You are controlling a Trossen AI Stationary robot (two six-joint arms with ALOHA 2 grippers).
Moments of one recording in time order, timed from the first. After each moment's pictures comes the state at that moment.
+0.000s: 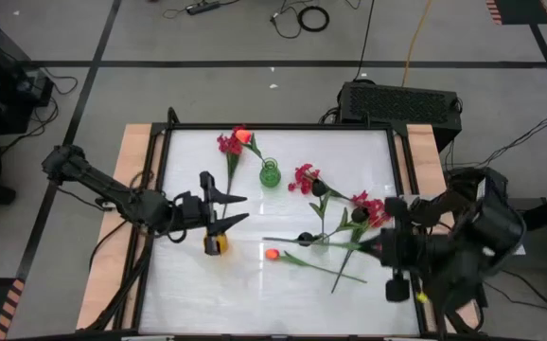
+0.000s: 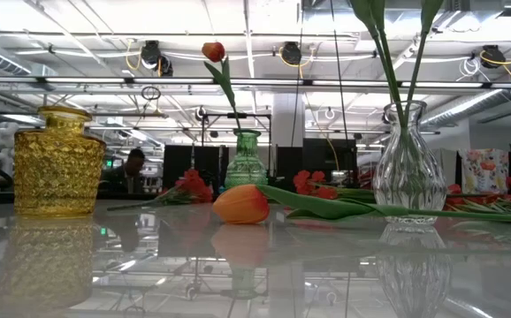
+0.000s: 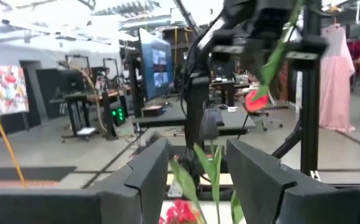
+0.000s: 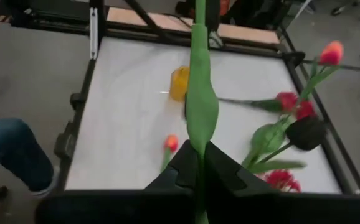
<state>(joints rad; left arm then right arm) -0.47 1.15 0.89 0.49 -0.56 0.22 0.86 1.66 2.26 -1.57 0.76 0.62</state>
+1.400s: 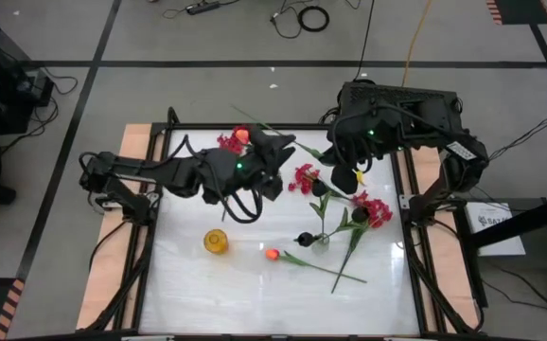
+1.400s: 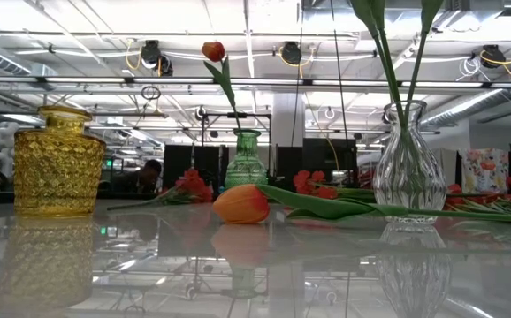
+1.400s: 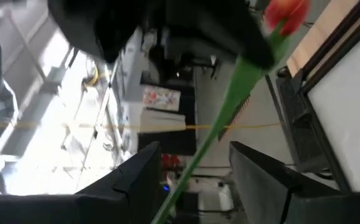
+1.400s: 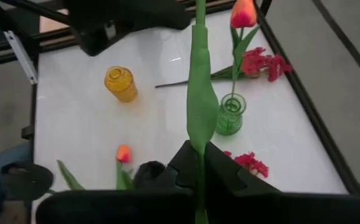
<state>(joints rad) -0.17 1.62 1.73 -0.14 -0.74 1.41 -0.03 1.66 2.36 -1.50 0.09 0.24</state>
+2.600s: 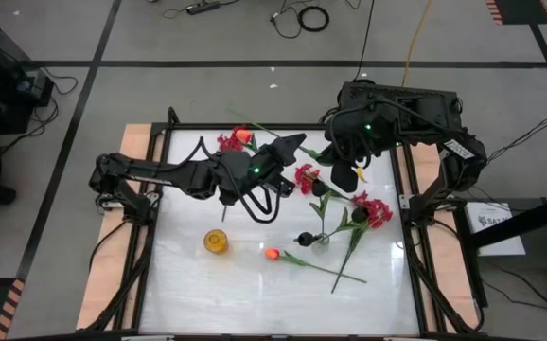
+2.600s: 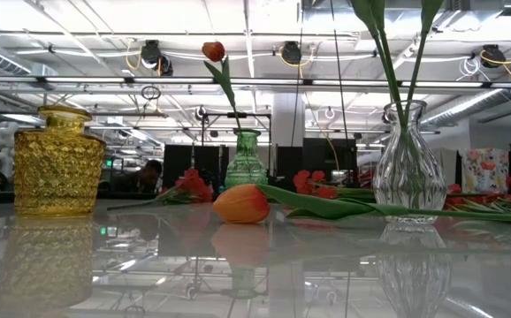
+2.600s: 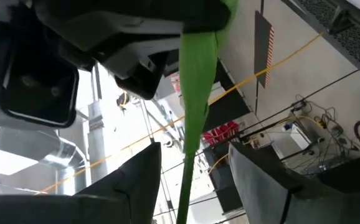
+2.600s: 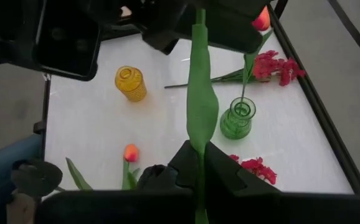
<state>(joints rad) -0.14 1.70 1.73 -0.01 -0.82 2.00 -0.06 1.66 2.36 -1.48 0.02 0.19</state>
